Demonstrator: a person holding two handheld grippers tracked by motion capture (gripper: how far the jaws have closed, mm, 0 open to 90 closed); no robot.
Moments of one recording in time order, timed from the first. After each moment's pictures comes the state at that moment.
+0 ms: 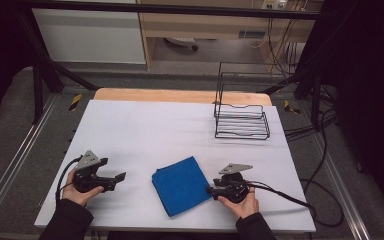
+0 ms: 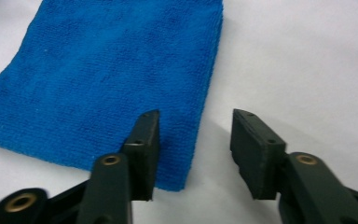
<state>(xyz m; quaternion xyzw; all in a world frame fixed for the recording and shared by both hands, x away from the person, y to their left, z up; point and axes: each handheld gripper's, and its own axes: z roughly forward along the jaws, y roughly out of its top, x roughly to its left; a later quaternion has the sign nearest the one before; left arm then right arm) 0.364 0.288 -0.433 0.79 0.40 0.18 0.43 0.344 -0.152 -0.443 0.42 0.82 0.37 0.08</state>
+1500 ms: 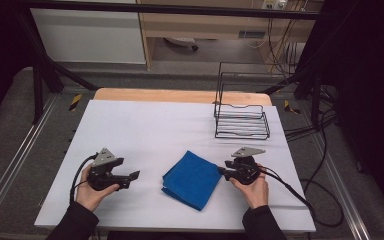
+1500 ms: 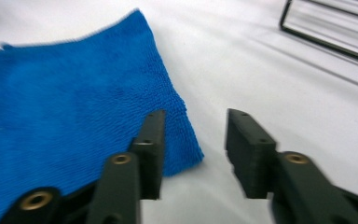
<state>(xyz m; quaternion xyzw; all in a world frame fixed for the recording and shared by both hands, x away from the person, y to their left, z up) 0.363 0.232 -0.411 0.80 0.39 0.16 0.43 0.384 -0.188 -0.425 0.42 0.81 0.39 0.14</state>
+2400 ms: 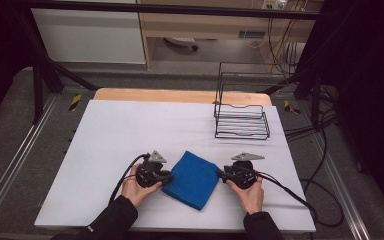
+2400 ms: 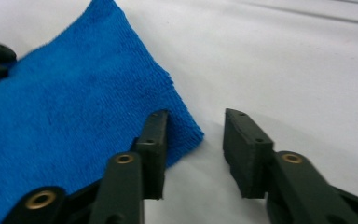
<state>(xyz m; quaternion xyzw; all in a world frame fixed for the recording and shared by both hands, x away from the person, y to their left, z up) 0.389 0.128 -0.442 0.86 0.36 0.06 0.35 0.383 -0.183 -0.454 0.49 0.77 0.39 0.12</state>
